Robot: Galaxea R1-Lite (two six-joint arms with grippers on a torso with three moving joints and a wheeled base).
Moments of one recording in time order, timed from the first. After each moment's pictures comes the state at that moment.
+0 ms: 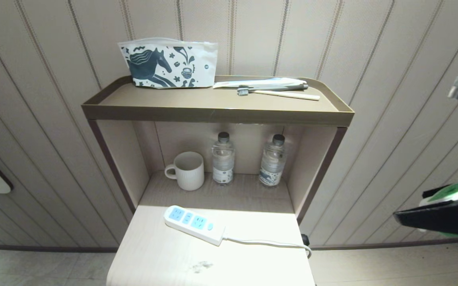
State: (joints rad) left arm 0.00 0.00 -0.07 0.16 0.01 -0.02; right arm 0.92 1.36 -1.70 1.21 -0.30 0.38
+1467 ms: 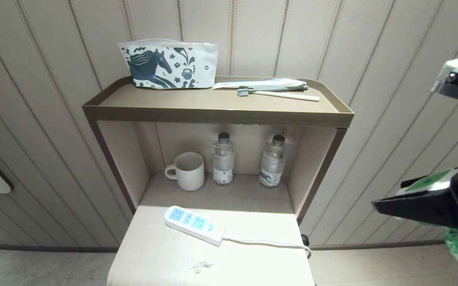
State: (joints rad) left arm 0.00 0.35 -0.31 0.16 -0.08 0.11; right arm 0.90 1.34 -1.63 1.05 -0.30 0.33
